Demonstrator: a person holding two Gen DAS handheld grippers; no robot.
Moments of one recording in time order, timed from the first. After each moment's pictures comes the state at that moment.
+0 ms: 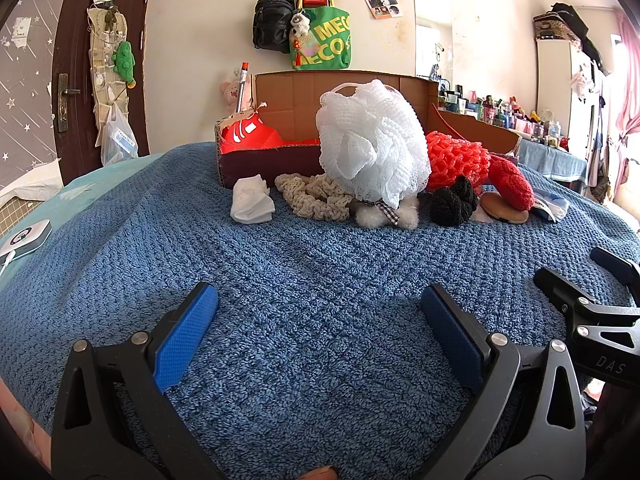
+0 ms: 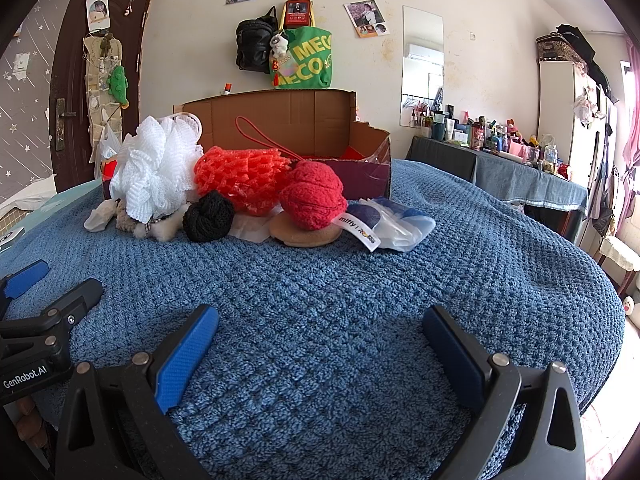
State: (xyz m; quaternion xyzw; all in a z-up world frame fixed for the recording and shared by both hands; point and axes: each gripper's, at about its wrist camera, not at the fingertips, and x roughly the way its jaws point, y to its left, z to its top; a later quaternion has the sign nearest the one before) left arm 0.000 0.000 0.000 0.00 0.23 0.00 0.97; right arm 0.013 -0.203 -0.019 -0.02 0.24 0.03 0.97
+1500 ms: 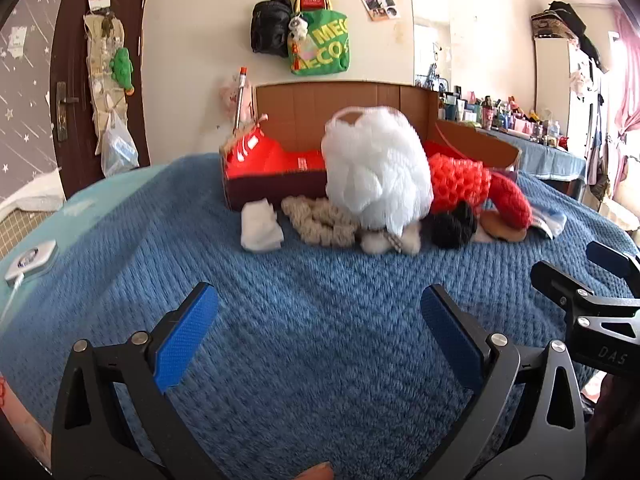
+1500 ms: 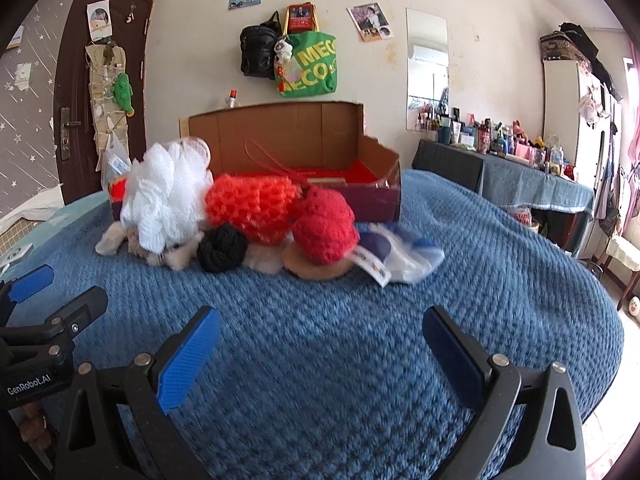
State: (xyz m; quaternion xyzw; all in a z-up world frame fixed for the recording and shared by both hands) left arm 0.003 0.005 0.022 0.01 0.23 0.00 0.97; right arm 0.020 -0.199 0.009 -0.01 0.23 0.04 0.97
